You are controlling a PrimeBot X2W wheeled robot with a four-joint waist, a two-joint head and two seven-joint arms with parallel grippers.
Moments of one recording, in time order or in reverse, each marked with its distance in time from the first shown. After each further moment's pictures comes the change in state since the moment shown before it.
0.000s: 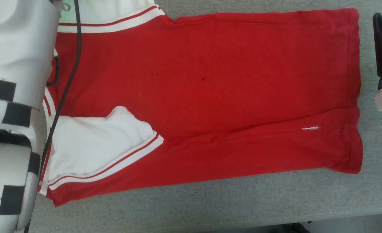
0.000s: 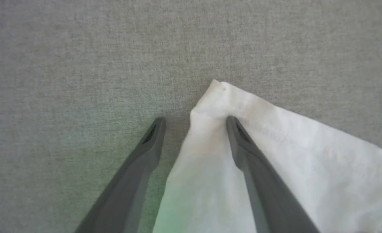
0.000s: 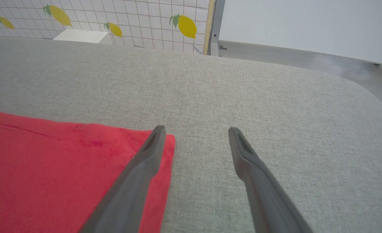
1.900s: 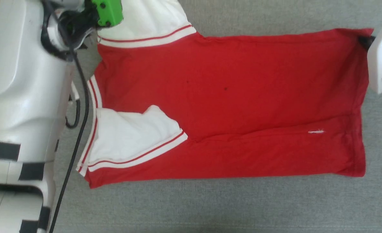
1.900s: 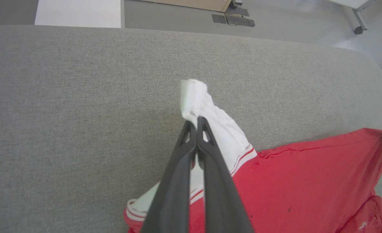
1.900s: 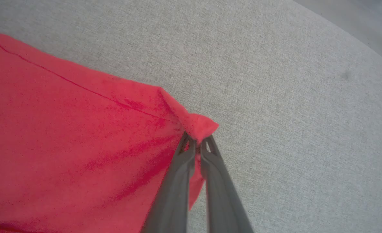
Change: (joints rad) left arm 0.324 0.030 0.119 -0.529 -0.227 -0.042 -0.067; right arm -0.284 -0.207 0.295 0.198 0.104 0.000 0.698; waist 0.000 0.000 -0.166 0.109
